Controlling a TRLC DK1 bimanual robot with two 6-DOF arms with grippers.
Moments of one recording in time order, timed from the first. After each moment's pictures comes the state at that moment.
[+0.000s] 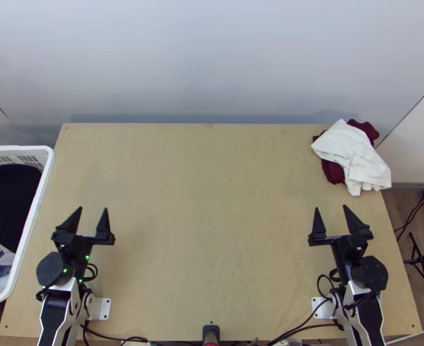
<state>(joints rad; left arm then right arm) -0.05 0.04 0.02 0.03 0.00 -0.07 0.12 0.00 0.02 0.03 0.03 -0.01</state>
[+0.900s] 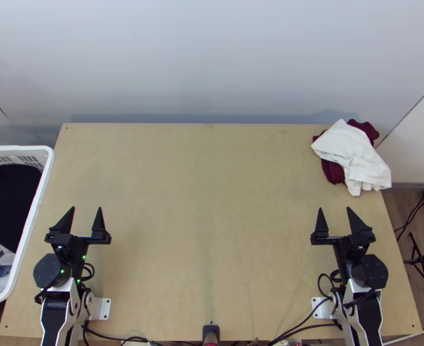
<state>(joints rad) 0.02 0.00 0.00 0.00 0.01 0.00 0.06 0.00 0.02 -0.01 0.03 0.00</state>
